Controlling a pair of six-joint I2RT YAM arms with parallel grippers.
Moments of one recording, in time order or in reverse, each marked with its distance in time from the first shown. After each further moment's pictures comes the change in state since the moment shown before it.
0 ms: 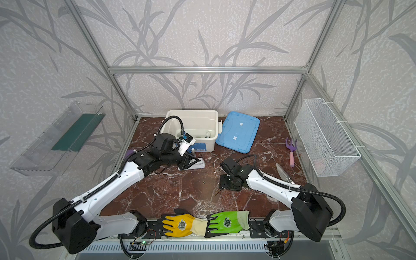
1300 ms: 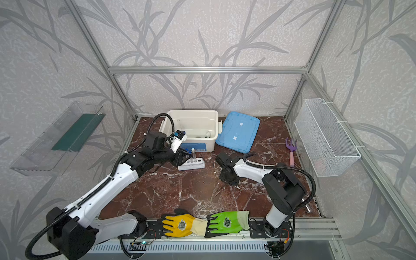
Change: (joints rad) left arm 0.108 -0.058 -0.011 -0.001 0.010 0.019; right arm -0.071 0.304 0.118 0.045 0.110 0.245
